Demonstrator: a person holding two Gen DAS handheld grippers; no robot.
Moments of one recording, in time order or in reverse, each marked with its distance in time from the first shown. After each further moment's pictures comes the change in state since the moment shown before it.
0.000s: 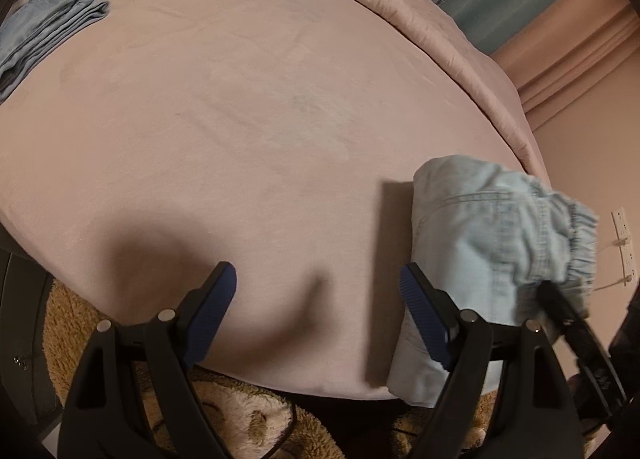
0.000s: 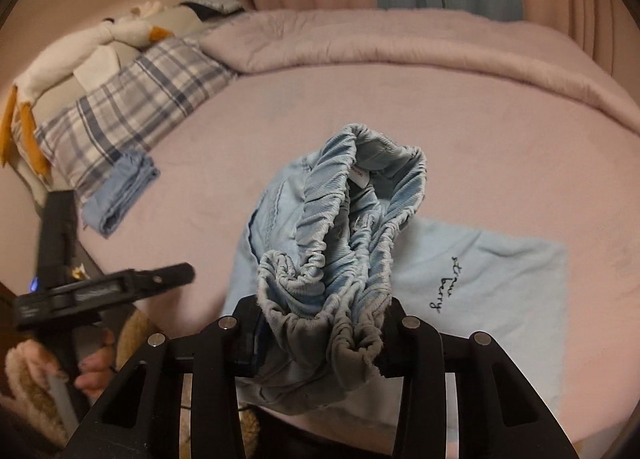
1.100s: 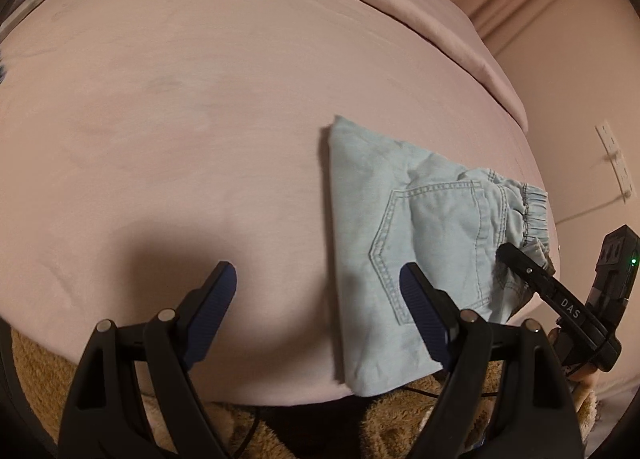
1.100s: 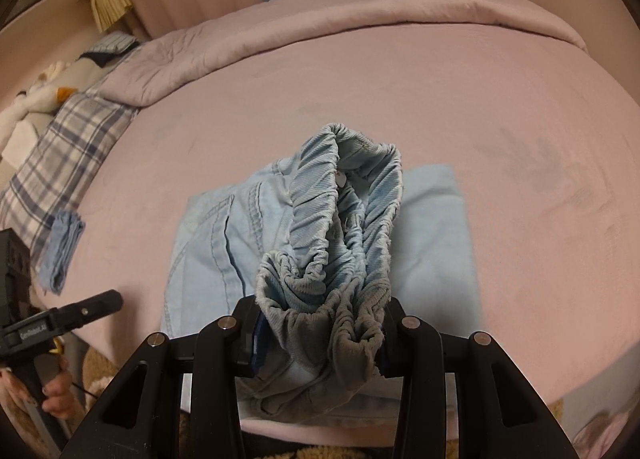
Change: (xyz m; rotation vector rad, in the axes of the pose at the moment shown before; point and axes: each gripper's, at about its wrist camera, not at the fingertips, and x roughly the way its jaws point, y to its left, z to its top) left arm 0.058 -0.094 -0.006 0.246 0.137 -0.060; right arm 0.006 -0.101 -0.034 0.327 0.039 -0.166
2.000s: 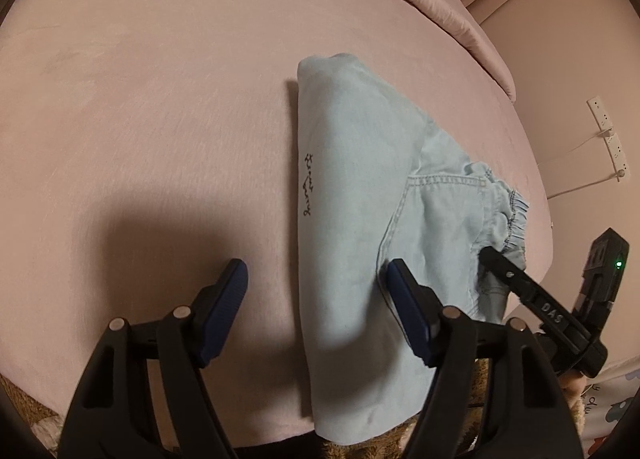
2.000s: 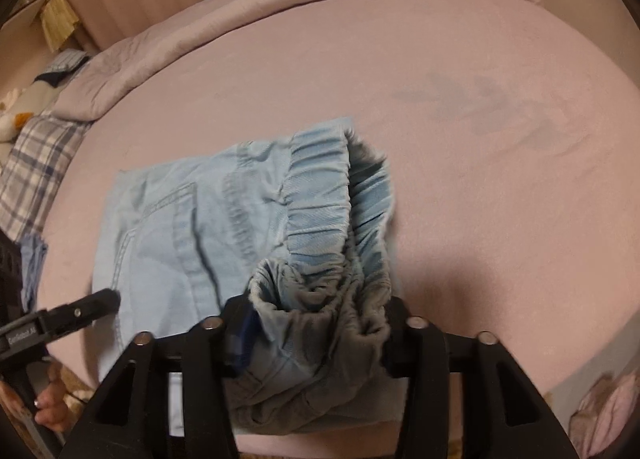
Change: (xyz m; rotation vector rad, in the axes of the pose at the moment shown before) left arm 0.070 -0.037 0.002 0.028 0.097 -0.062; right arm 0.017 -0.046 -0.011 0.119 0.043 -0.147
